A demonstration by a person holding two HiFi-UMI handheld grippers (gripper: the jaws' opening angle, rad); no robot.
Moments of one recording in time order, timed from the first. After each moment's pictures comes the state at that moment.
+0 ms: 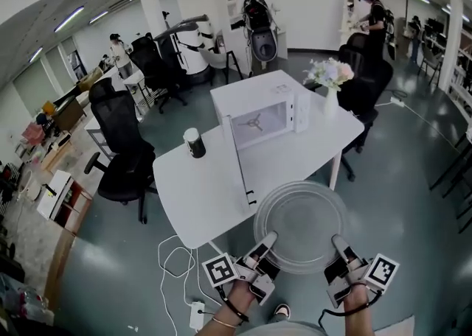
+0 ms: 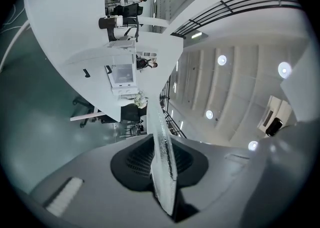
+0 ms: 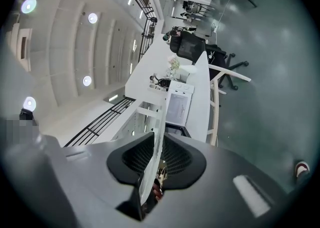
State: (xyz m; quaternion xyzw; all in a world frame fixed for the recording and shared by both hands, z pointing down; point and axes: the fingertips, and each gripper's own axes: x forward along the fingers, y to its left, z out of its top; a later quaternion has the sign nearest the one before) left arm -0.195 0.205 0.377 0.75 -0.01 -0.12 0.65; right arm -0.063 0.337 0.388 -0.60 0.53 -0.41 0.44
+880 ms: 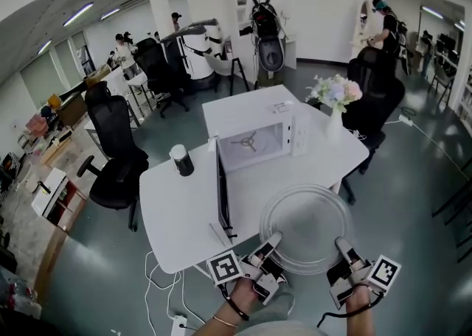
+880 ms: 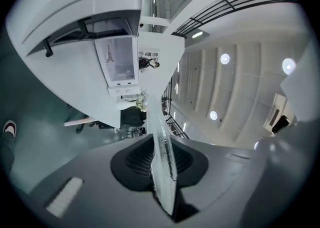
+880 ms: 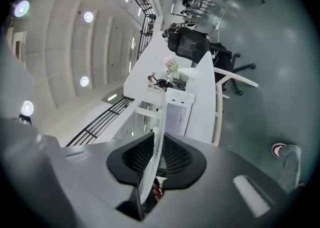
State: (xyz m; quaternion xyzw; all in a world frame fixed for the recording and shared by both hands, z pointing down) left arm -0.047 0.135 0.388 0.75 -0.03 -0.13 0.65; right arm 0.090 0.261 0.402 -0.59 0.53 -0.42 0.43
